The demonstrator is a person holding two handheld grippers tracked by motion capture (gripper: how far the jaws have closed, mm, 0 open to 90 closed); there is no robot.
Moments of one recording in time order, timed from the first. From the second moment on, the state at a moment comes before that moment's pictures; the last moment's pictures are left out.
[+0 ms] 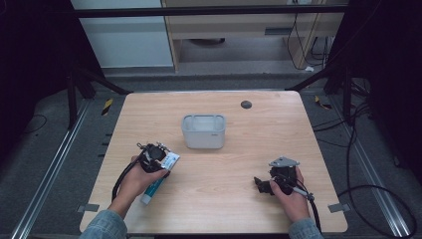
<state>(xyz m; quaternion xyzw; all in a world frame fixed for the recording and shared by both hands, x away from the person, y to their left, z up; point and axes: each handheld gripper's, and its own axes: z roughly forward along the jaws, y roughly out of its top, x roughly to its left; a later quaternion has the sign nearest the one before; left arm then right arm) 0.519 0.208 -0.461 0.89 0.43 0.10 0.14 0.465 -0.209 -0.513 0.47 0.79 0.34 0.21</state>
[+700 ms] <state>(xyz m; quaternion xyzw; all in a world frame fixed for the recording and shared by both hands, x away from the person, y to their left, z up) 0.526 0.207 -0.466 0.88 0.44 0.08 0.14 0.465 -0.209 -0.513 0.47 0.79 0.34 0.21</state>
